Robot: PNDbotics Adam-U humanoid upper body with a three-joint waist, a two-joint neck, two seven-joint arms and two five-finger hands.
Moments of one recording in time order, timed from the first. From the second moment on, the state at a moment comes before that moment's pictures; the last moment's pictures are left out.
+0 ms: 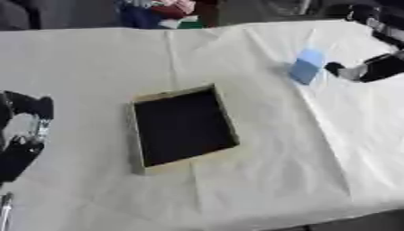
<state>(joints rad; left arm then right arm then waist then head) -0.26 0.15 -0.12 -1.78 -0.37 -0.05 0.09 -0.29 -1.03 -0.03 -1.49 0.29 -0.28 0.33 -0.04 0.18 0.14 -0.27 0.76</state>
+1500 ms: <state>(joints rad) -0.32 0.19 -0.14 -1.78 -0.35 -0.06 0.04 -0.47 -1.00 0.06 -1.00 0.43 -0.31 0.50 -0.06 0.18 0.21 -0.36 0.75</state>
